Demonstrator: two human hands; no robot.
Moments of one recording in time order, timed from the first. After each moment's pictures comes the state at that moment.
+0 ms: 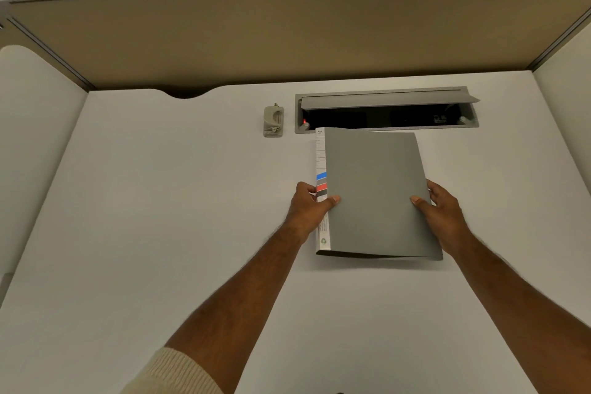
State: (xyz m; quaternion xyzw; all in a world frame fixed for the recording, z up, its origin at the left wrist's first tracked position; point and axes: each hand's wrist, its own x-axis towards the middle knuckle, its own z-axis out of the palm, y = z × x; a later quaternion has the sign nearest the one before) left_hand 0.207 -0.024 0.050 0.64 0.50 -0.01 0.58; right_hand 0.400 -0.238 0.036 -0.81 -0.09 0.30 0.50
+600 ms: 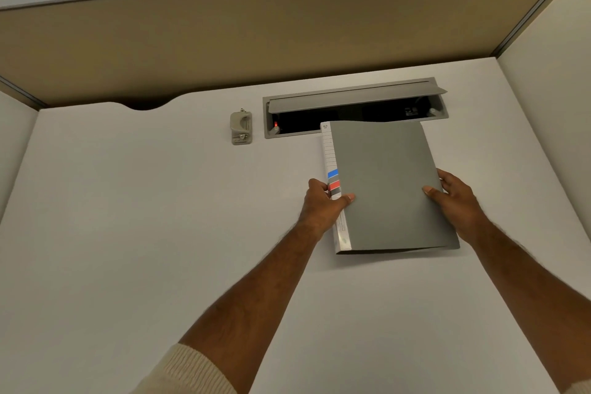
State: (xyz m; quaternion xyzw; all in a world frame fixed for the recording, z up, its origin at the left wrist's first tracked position) left_hand 0.282 -0.065 0.042 0.68 0.46 -0.04 0.58; right_hand 0.465 -0.287 0.039 -0.83 -0.07 0.29 0.47
